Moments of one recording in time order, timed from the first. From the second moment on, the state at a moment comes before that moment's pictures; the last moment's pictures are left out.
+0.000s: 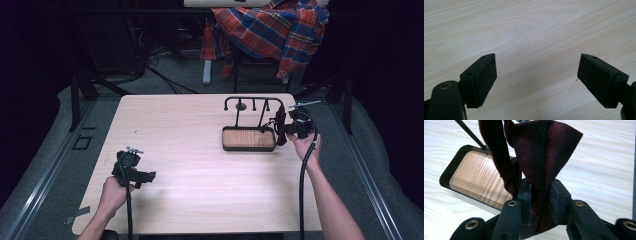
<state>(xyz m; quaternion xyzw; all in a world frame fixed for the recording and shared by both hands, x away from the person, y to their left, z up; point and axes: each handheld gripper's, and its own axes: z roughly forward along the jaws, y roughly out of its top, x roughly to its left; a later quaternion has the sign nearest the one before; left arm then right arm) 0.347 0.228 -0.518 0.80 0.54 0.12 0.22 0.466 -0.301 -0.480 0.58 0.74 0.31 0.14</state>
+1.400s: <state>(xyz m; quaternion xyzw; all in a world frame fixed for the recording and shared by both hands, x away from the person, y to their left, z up) 0.347 0.228 -0.517 0.80 0.54 0.12 0.22 0.435 -0.304 -0.446 0.52 0.78 0.30 0.18</state>
